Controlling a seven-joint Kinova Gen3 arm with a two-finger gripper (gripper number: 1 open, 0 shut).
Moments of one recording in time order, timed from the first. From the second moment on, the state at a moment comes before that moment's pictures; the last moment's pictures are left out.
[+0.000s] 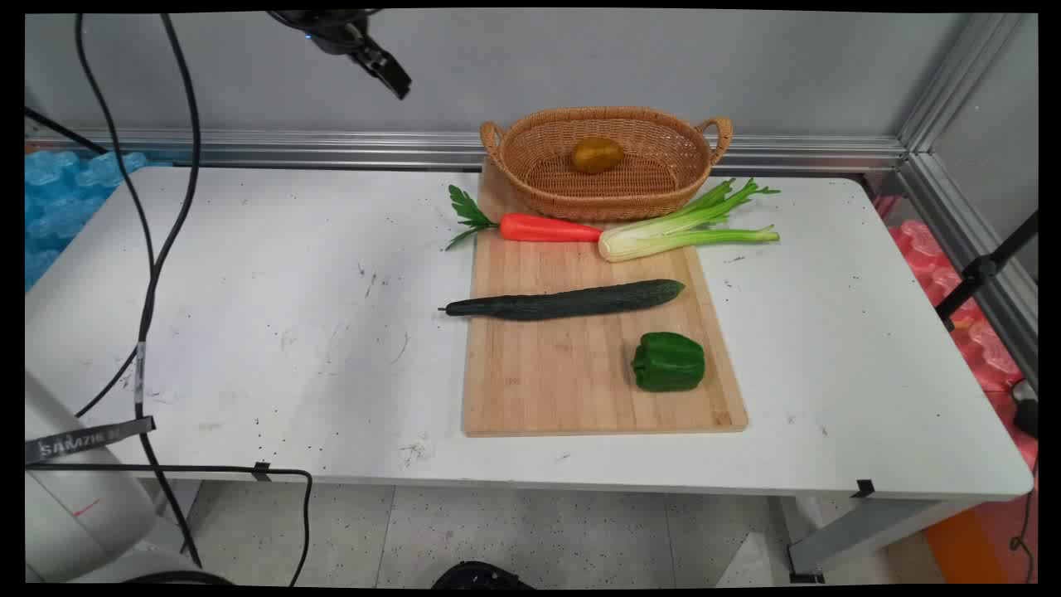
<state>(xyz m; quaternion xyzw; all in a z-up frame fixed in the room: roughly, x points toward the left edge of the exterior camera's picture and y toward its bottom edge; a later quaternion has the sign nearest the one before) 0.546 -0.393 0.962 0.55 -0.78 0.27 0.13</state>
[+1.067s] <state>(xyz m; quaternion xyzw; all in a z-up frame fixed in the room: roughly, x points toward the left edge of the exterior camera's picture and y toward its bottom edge) 0.452 -0.511 0.911 0.34 -0.90 0.20 0.18</state>
